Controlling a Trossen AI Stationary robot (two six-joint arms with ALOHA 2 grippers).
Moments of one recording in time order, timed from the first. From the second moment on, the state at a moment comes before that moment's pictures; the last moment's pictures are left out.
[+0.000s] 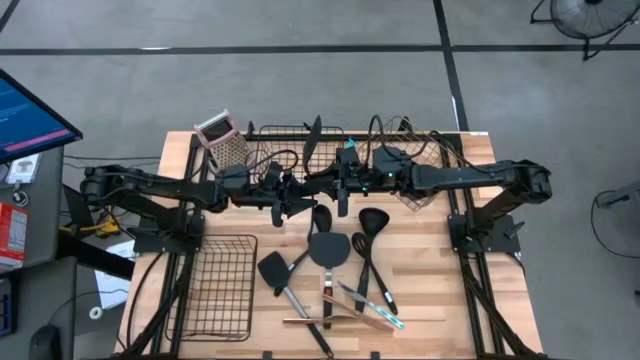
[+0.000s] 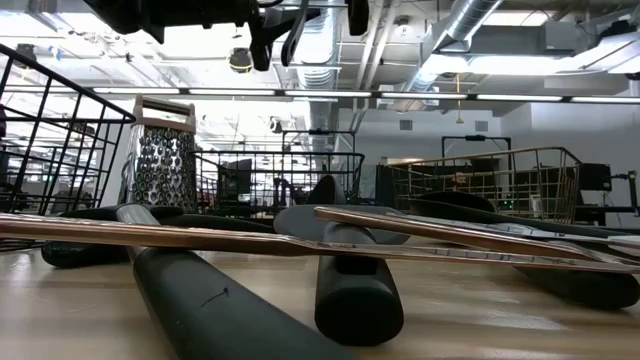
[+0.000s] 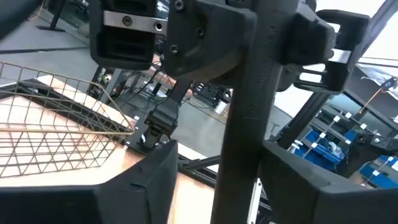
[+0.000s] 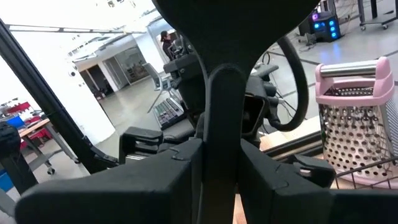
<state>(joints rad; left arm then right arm) 0.06 1.29 0.69 0.69 0.09 -0.55 -0.04 1.51 1.18 0.34 -0.06 0.41</state>
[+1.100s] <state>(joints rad) 0.06 1.29 0.69 0.70 0.08 -0.48 -0.09 1.46 1.18 0.35 -0.06 0.42</state>
